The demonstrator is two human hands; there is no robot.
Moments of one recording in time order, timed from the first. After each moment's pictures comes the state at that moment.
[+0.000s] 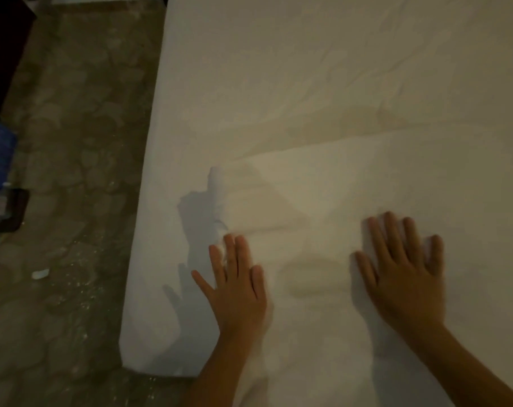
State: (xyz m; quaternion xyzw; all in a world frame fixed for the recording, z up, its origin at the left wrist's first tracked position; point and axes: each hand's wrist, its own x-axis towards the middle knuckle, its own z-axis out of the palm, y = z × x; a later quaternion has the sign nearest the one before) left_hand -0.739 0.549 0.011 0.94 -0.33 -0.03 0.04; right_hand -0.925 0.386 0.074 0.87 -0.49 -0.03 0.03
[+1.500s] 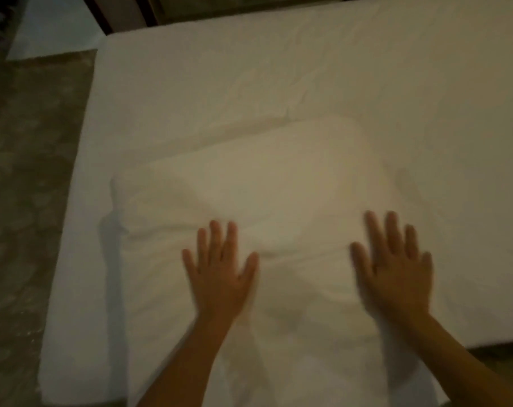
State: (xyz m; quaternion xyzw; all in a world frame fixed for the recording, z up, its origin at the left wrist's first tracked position) left_hand -0.853 0.462 0.029 0.89 -0.46 -0.03 0.04; right_hand -1.077 0.343 0.078 0.79 -0.61 0.01 -0.09
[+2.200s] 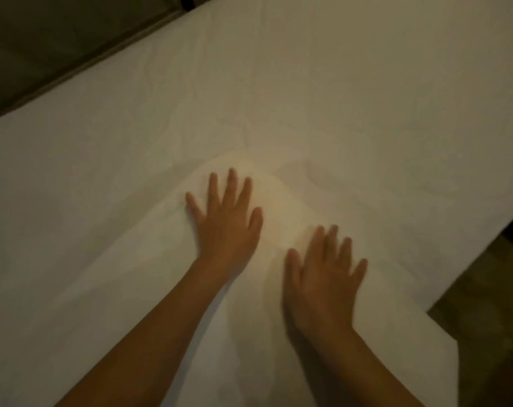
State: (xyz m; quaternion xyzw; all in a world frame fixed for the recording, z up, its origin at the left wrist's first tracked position) left_hand -0.890 0.221 0.074 0.69 -0.72 -0.03 -0.01; right_hand -1.027 0.313 0.094 0.55 -0.81 0.00 -0.20
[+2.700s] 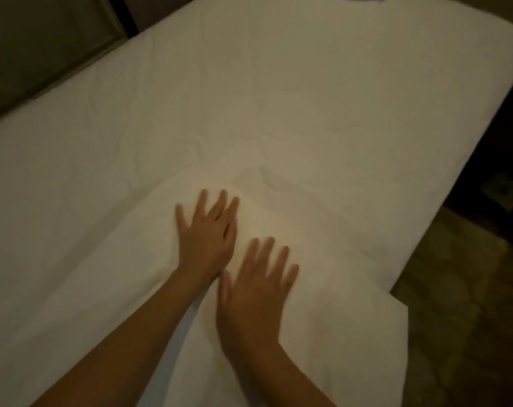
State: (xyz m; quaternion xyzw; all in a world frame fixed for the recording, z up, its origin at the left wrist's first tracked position) left_hand -0.917 0.213 0.050 0.56 -0.83 0.00 0.07; right_hand -0.987 0.321 0.071 0.53 -0.82 0.11 -0.16
